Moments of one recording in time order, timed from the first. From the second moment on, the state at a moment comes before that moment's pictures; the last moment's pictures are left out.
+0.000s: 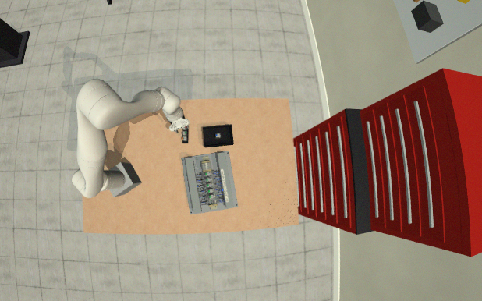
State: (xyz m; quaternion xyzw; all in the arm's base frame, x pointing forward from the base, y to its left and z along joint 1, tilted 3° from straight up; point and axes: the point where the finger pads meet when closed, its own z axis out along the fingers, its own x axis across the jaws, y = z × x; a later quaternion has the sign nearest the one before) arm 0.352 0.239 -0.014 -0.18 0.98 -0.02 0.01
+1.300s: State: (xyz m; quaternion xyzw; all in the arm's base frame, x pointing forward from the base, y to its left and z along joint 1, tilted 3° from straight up) arm 0.353 0.238 -0.014 -0.36 0.93 -0.02 0.00
